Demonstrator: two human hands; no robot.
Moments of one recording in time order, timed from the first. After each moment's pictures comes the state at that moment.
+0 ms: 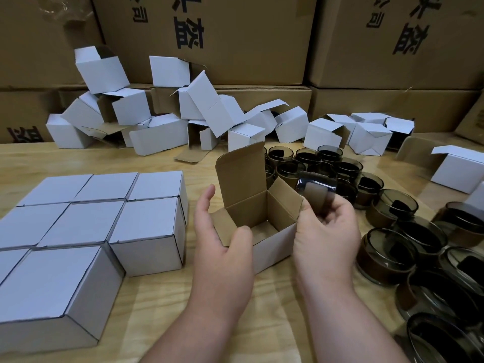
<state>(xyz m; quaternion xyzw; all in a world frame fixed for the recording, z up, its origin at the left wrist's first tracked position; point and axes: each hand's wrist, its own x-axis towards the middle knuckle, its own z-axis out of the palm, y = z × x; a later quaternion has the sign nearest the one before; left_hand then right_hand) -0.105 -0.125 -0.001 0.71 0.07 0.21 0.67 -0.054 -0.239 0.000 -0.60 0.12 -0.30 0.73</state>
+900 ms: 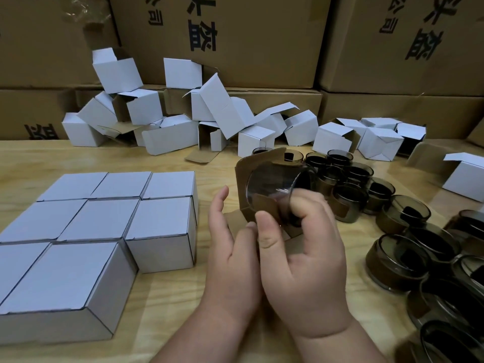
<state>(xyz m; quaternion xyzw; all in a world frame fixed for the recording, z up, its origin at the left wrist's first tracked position) -0.103 -0.119 -0.001 0.68 0.02 0.17 0.71 -0.102 -0.212 0.022 -0.72 -0.22 -0.43 0.50</state>
